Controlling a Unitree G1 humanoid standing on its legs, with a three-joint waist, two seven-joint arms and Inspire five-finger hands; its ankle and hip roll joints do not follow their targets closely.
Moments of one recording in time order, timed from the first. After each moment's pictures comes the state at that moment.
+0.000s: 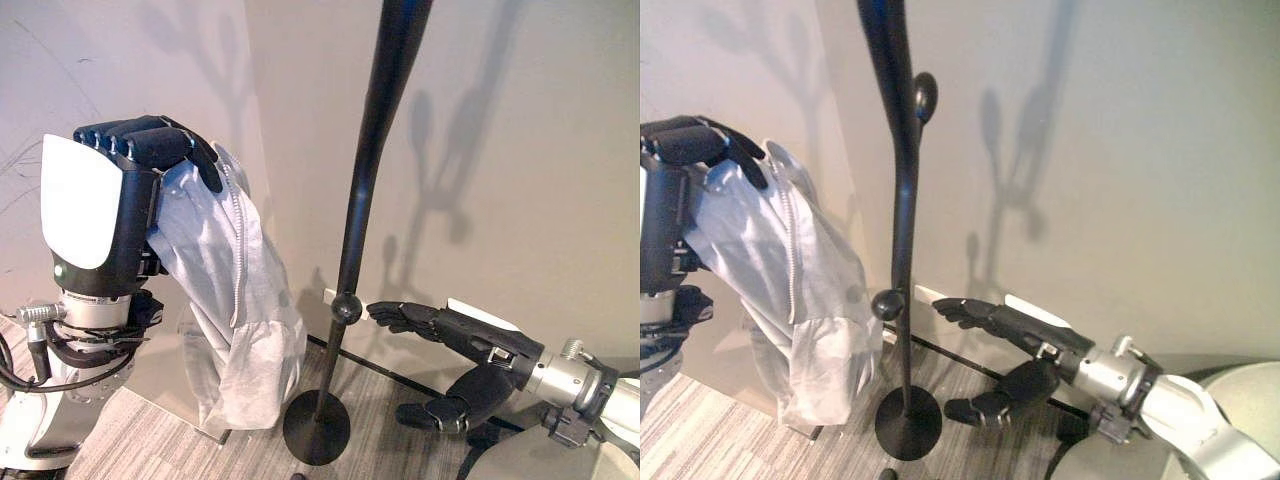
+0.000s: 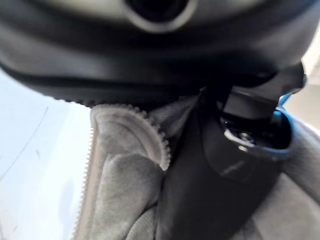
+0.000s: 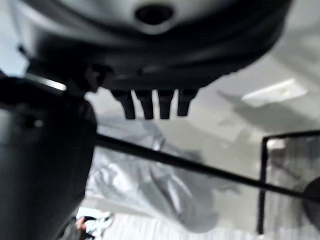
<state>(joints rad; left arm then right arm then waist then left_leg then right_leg) 0.05 0.85 0.17 -0.44 0.49 -0.32 0.53 0.24 -1.20 0.16 -0.48 0.61 -0.17 0.39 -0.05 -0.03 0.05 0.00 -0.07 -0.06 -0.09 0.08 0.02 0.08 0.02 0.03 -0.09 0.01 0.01</state>
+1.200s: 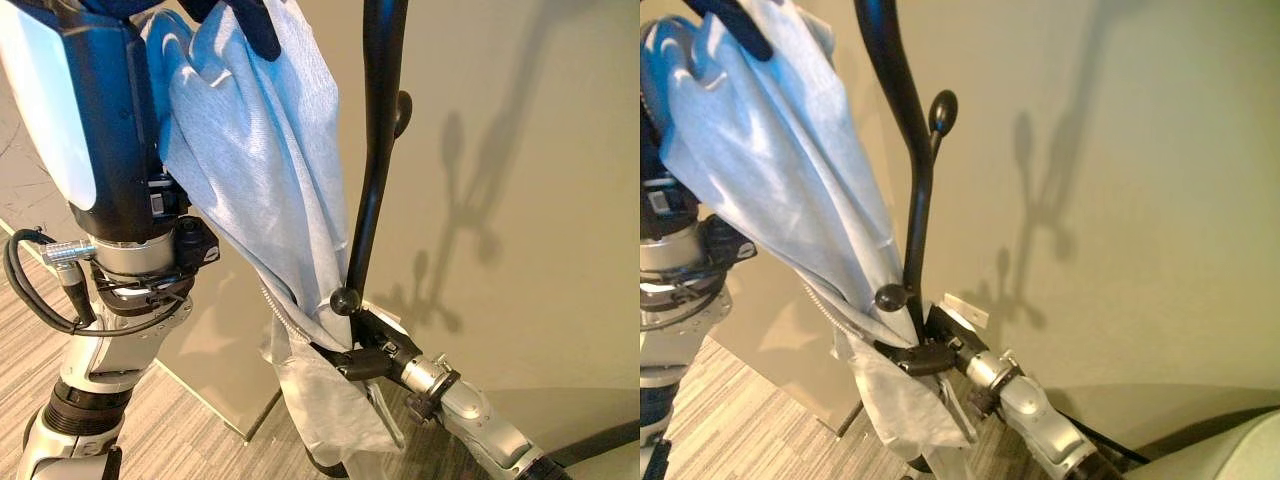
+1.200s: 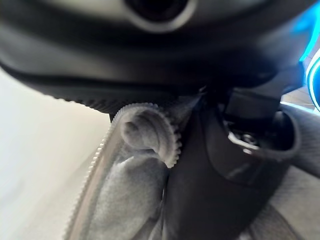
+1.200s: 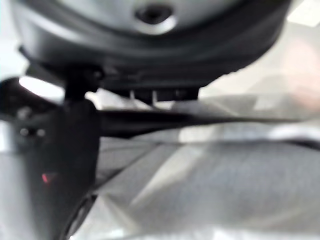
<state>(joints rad) -0.37 0.70 0.00 -0.49 0.47 -0.34 0.64 -0.07 -0.58 0.58 0.00 0.36 -0.20 0.15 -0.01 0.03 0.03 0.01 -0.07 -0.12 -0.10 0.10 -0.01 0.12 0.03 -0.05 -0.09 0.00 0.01</state>
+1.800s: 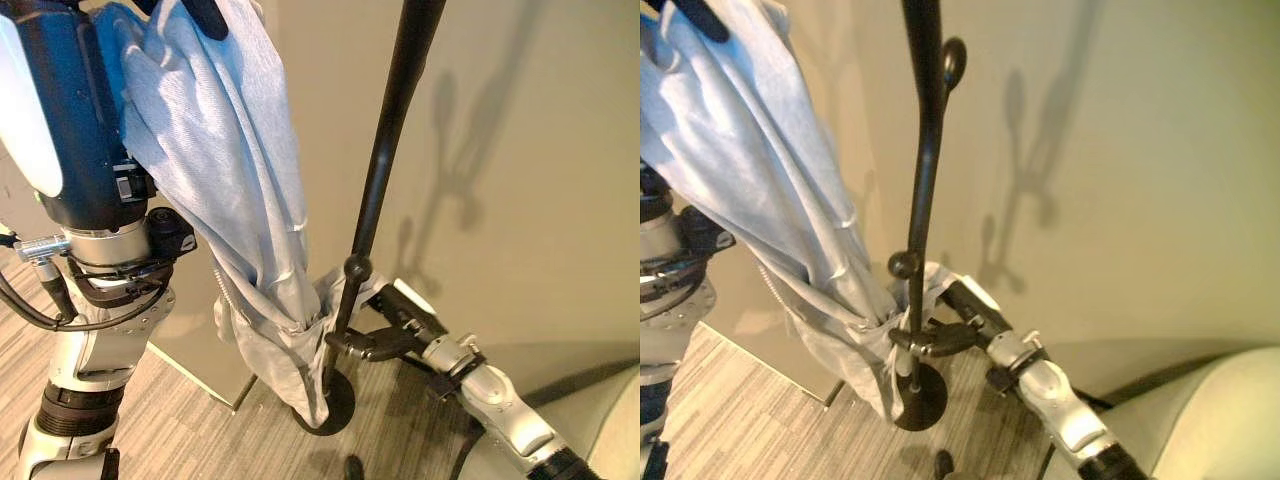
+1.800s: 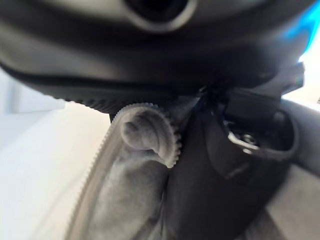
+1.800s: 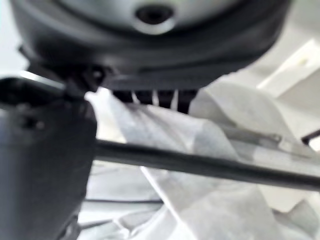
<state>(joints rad) -0.40 0.66 0.03 -0.39 0.45 -0.33 0.63 -0.05 -0.65 0.35 -0.06 0.32 -0.19 0.08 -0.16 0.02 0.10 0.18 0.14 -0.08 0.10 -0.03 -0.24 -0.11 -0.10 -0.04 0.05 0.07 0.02</state>
